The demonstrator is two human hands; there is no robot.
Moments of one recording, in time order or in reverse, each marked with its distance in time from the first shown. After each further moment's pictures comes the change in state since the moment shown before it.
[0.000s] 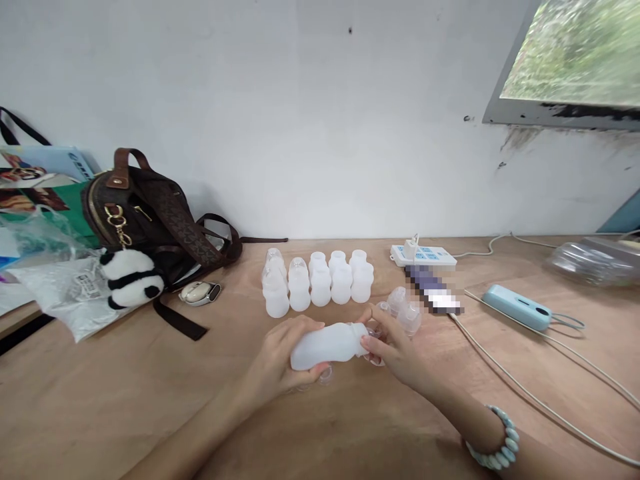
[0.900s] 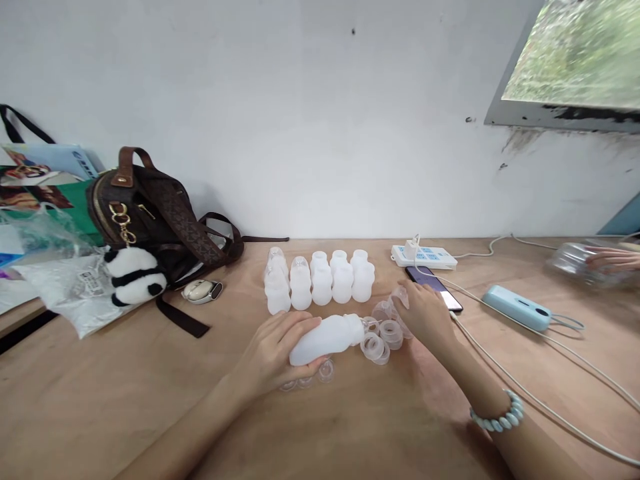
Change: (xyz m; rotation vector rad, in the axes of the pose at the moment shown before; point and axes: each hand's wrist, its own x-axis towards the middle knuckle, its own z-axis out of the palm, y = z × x) left_hand 0.003 -0.008 -0.006 0.346 0.134 0.300; right_hand 0.026 0.022 -0.067 -1.331 0.515 -0.005
